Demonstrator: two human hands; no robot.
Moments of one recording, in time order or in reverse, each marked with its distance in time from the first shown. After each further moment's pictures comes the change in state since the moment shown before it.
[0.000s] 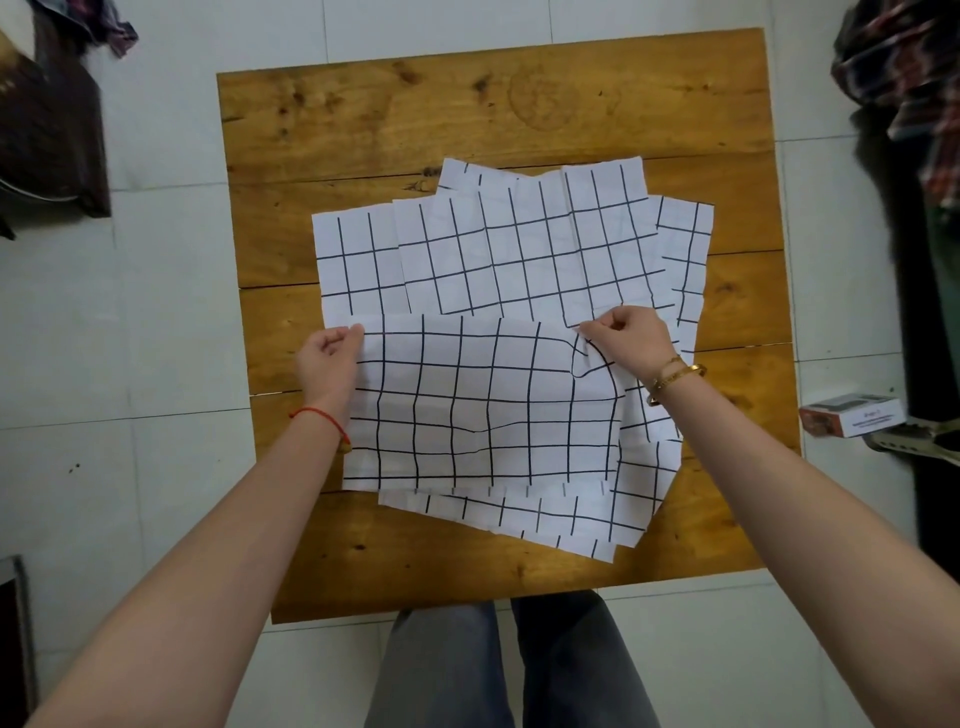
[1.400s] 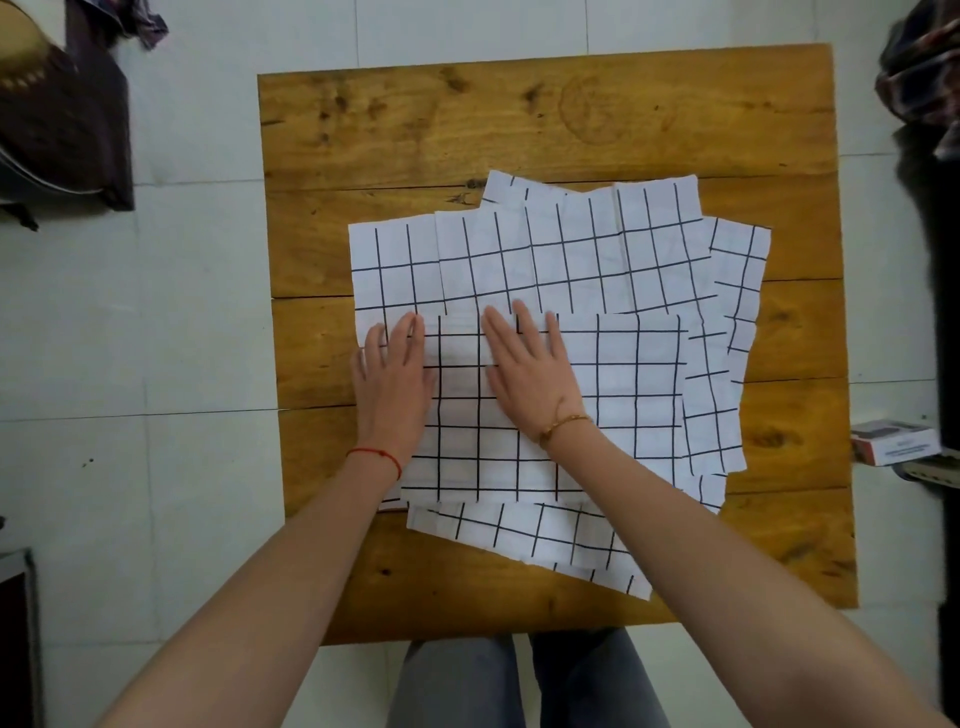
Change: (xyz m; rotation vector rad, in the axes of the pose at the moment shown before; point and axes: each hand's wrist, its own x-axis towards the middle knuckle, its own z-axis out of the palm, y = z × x) left_hand 0.002 -0.019 0.008 1.183 -0.142 0.734; right_hand -0.014 -0.039 0.136 -1.031 0.007 -0.708
